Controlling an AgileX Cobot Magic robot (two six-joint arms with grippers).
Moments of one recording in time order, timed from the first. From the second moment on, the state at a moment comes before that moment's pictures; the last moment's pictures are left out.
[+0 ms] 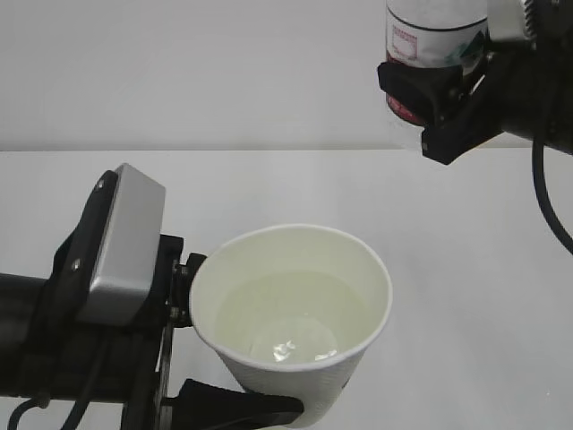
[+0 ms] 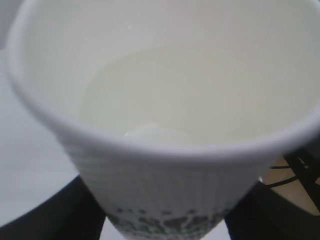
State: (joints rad) left arm -0.68 1.38 -0.51 1.21 -0.74 -0.71; right arm 0.31 1.29 -0.69 -0.57 -0.50 0.15
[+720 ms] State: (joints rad) left arm -0.68 1.38 -0.51 1.21 -0.74 -0.71; right arm 0.31 1.39 -0.69 -0.11 -0.48 -0.13
